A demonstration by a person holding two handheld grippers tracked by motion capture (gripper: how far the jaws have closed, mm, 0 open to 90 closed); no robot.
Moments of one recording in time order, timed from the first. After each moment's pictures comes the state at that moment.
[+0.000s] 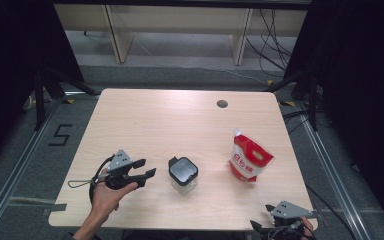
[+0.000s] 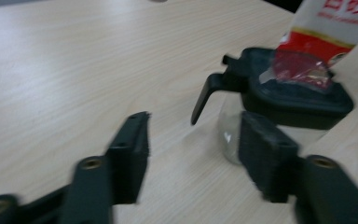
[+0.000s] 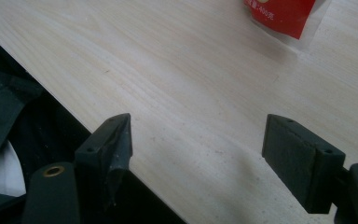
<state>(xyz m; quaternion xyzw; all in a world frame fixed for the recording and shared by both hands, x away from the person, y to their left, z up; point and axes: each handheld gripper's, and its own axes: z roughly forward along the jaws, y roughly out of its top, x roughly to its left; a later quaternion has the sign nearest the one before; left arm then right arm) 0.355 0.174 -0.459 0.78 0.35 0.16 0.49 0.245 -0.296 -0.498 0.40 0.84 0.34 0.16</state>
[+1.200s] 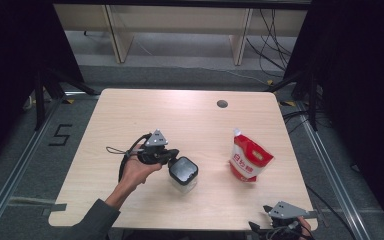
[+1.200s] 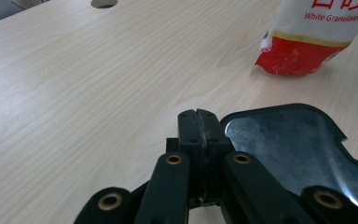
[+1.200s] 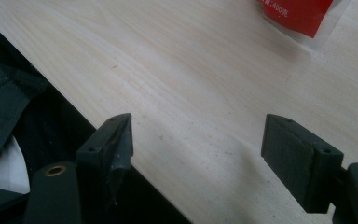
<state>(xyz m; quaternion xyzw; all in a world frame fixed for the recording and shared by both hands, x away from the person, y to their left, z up) 0.418 0.105 -0.444 0.84 0.29 0.13 0.45 0.246 -0.293 -0.500 0.39 0.84 0.33 0.16</state>
